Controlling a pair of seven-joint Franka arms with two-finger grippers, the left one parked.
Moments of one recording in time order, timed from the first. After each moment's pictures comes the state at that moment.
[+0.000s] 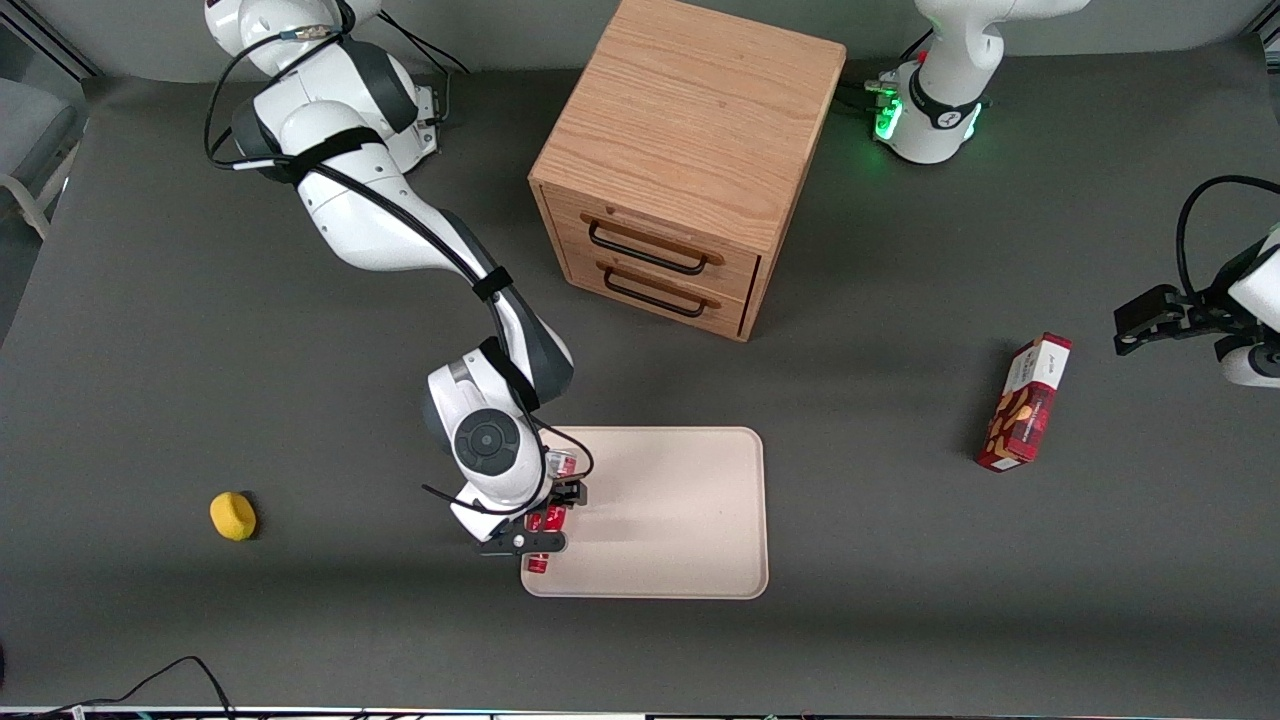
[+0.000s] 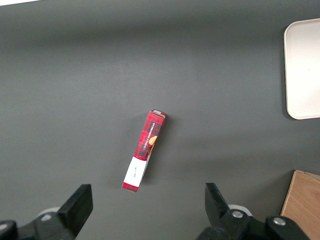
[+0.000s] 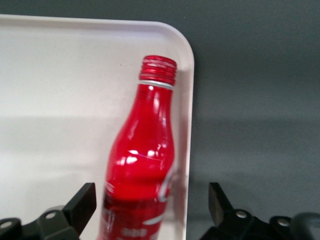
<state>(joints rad) 0.44 1.07 0.04 -1.00 -0.13 2.10 0.51</state>
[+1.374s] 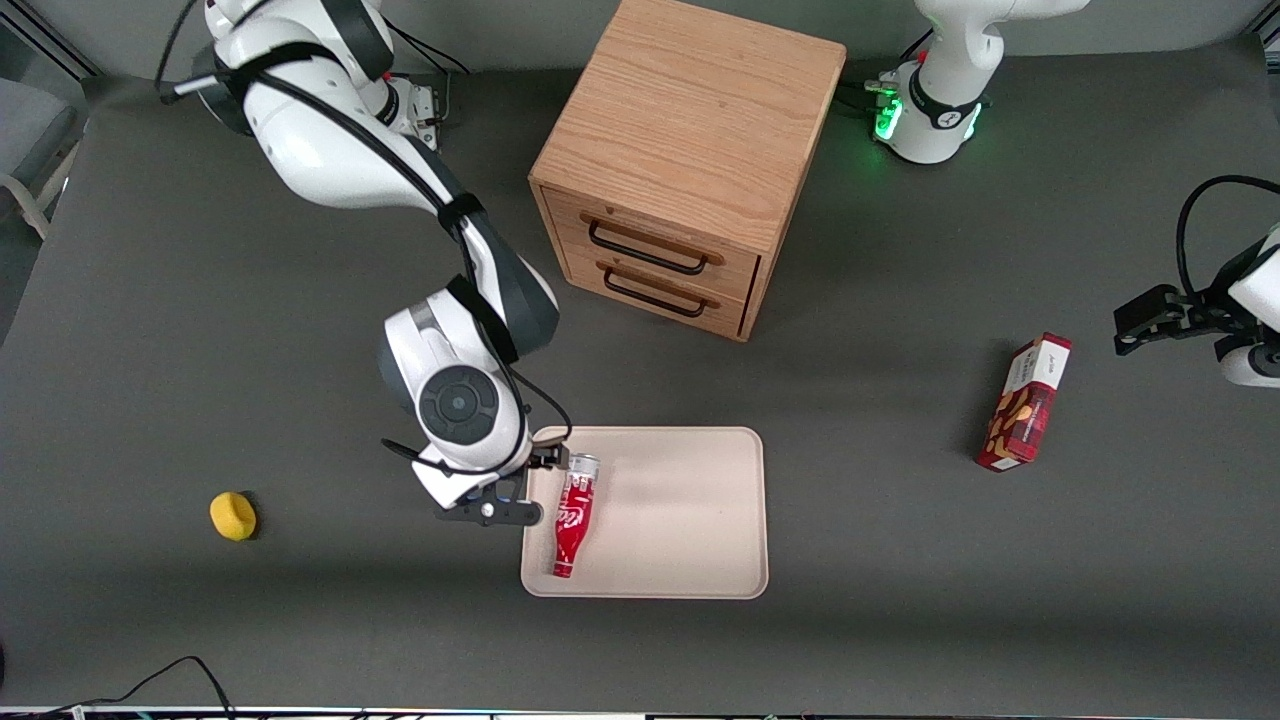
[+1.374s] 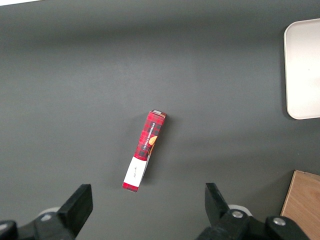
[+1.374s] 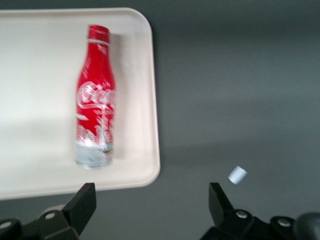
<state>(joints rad) 0.43 0.79 0.07 -1.10 -0.12 1.78 0.61</state>
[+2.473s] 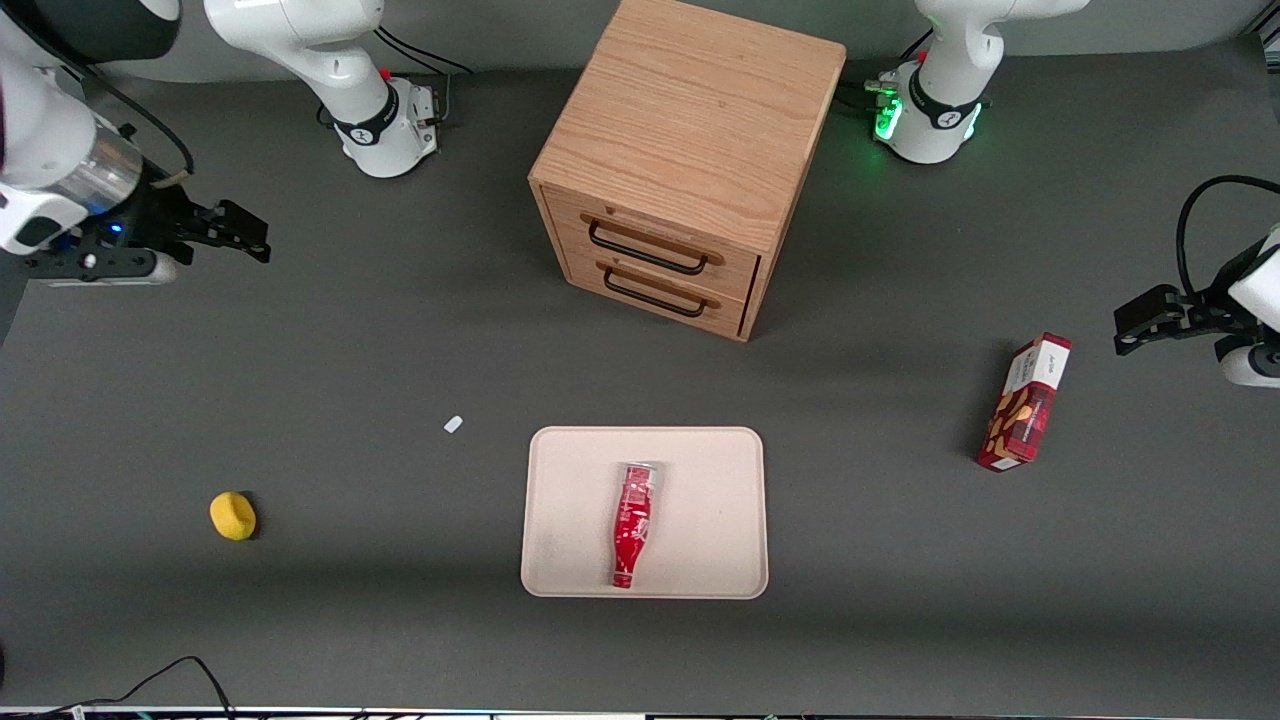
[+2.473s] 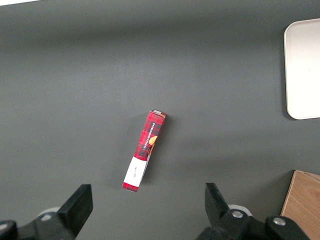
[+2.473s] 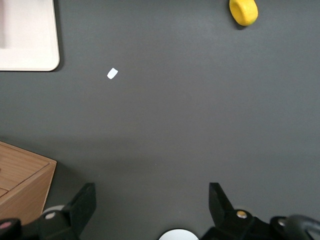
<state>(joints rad) 0.16 -0.20 -0.08 -1.91 -0.01 1.62 0.12</state>
